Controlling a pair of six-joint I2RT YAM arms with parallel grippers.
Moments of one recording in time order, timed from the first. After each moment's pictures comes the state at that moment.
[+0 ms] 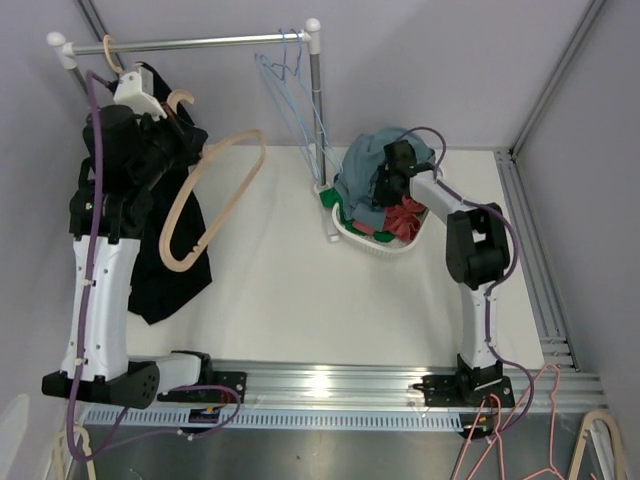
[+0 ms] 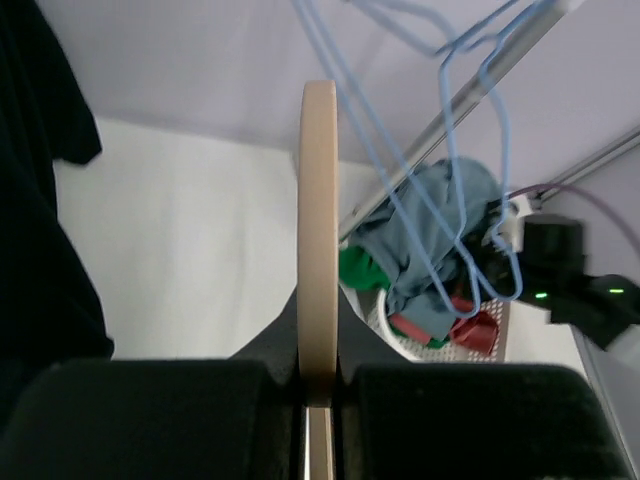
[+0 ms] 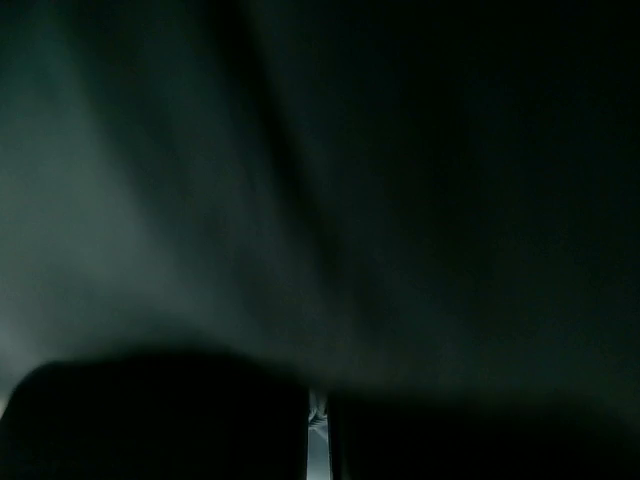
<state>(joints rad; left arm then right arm) -0.10 1.23 1.73 -0.75 0.09 -0.37 0.32 2.11 1.70 -0.49 -0.04 0.47</state>
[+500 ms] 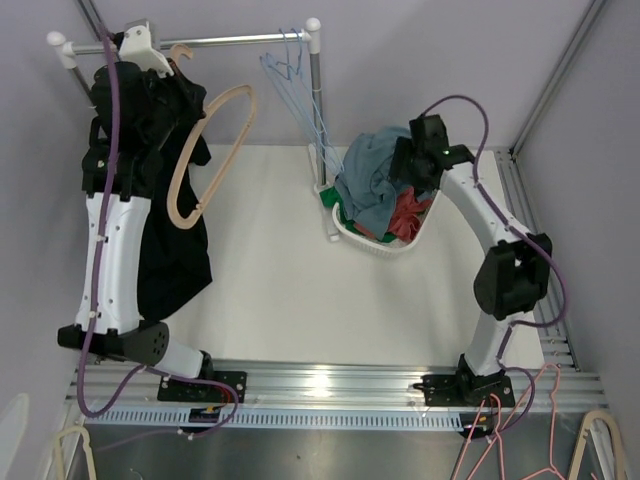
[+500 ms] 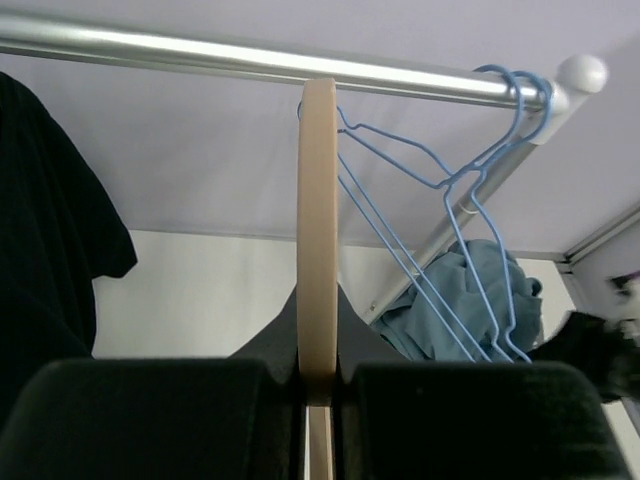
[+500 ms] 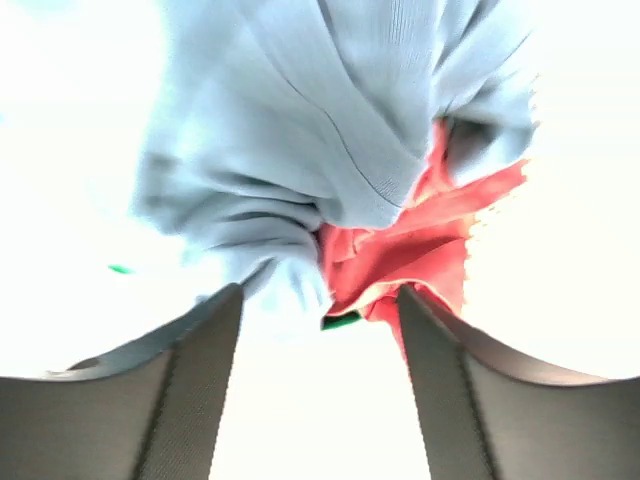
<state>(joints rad) -0.12 1.45 2.05 -0.66 0.03 -0.27 0.30 1.89 1.73 -0.70 0.12 0.45</state>
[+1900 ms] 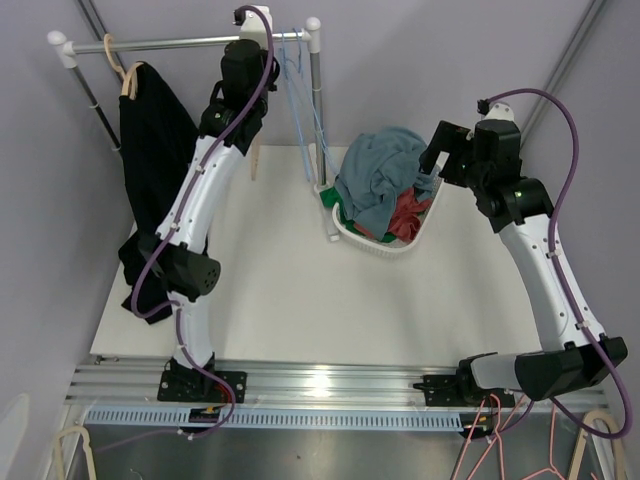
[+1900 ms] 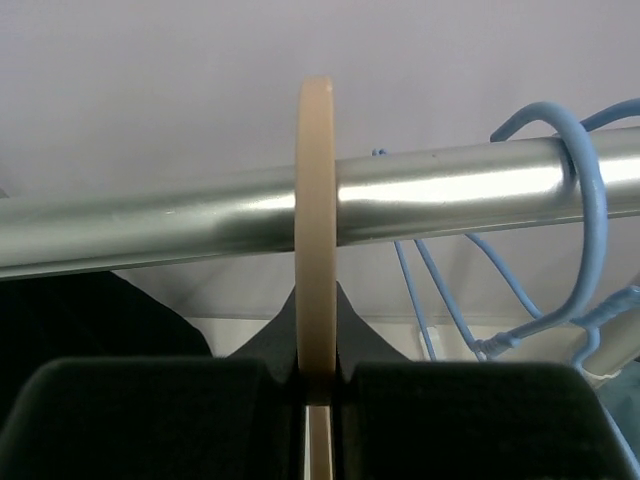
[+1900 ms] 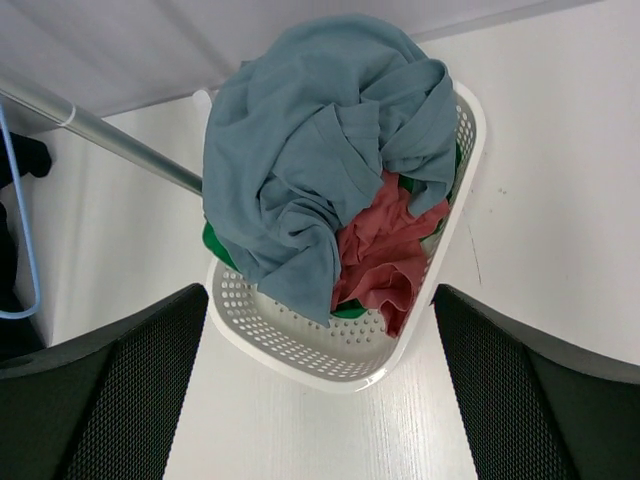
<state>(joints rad) -0.39 2.03 2.41 -0.41 -0.46 0.10 0.25 1.34 1.57 -0.67 0.13 0.39</state>
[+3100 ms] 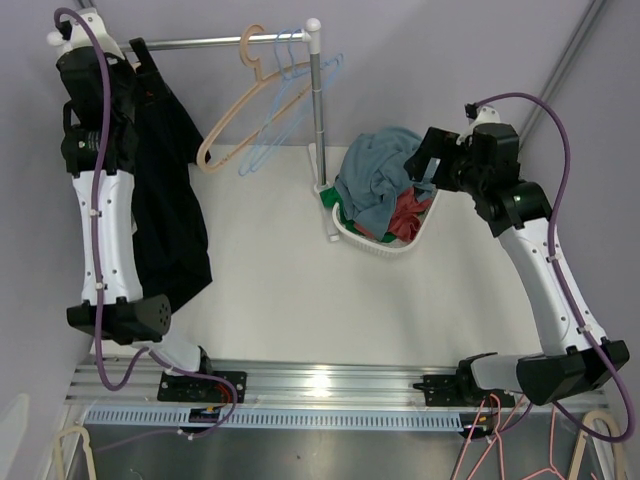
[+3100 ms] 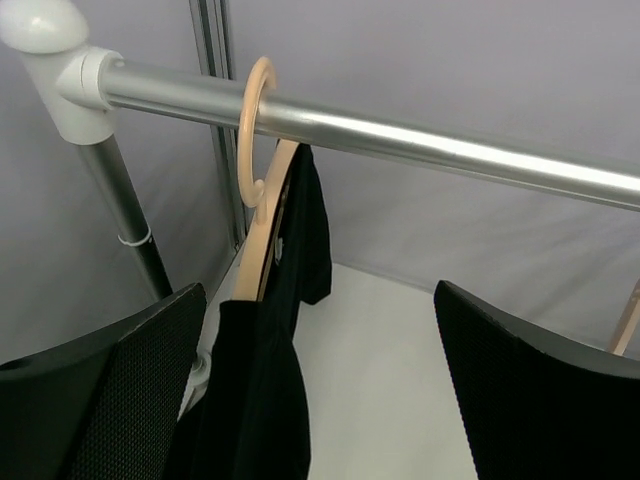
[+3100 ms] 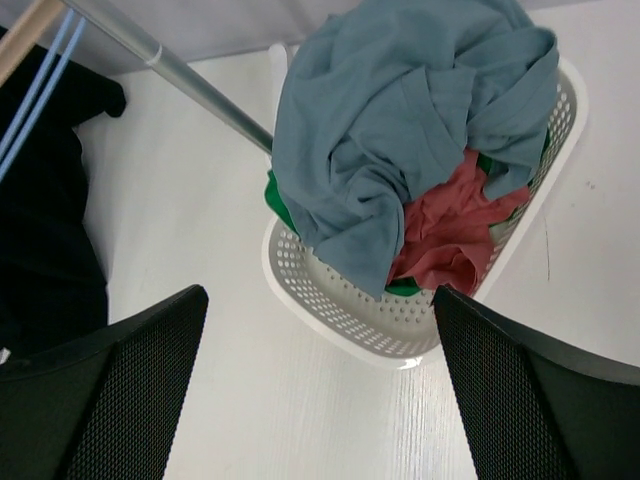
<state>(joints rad) 0.10 1.59 2.15 -0.62 -0.18 -0.11 0.26 1.31 1.57 -0.66 -0.04 0.40</state>
